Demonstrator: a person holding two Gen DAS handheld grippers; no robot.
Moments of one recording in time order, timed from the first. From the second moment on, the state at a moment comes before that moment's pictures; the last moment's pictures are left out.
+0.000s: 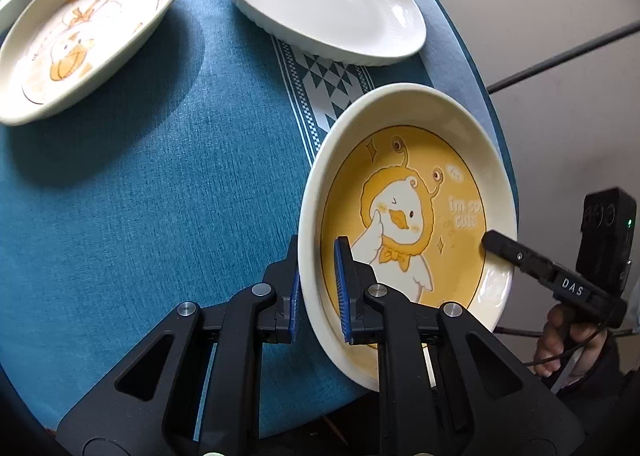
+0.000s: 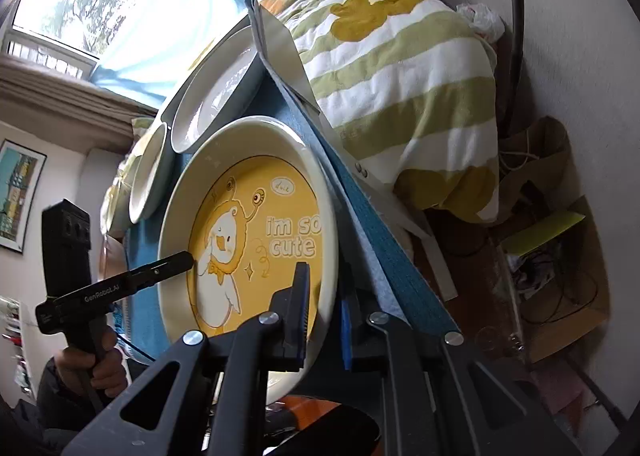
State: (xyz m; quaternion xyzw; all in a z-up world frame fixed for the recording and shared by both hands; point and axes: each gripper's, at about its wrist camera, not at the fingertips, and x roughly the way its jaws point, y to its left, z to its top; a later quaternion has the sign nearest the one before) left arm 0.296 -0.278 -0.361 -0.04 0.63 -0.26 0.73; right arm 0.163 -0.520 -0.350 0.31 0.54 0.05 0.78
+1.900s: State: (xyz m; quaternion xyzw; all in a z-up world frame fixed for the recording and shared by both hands) left arm 0.223 0.075 -0.341 -0.13 0.57 -0.12 0.80; right arm 0.235 -0.197 -0.348 0.13 0.54 0.21 0.80
